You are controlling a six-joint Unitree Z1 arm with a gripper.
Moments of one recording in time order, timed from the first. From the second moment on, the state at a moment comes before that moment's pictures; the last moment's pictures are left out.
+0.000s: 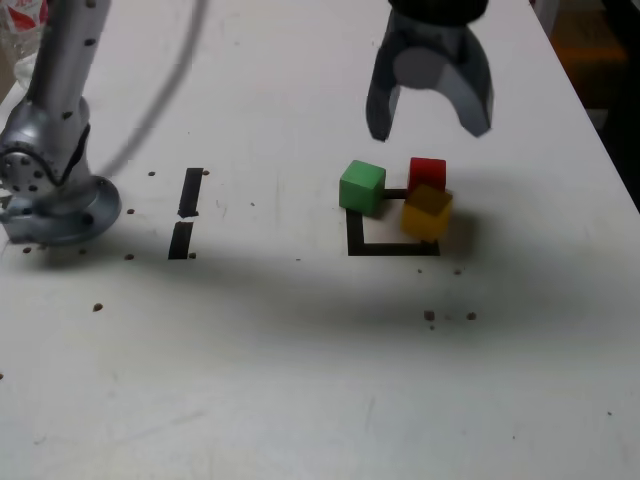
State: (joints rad) arm -0.03 2.09 -1.88 1.50 0.05 0.22
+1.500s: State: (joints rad) arm 0.08 2.28 -1.84 1.37 -0.03 0.25
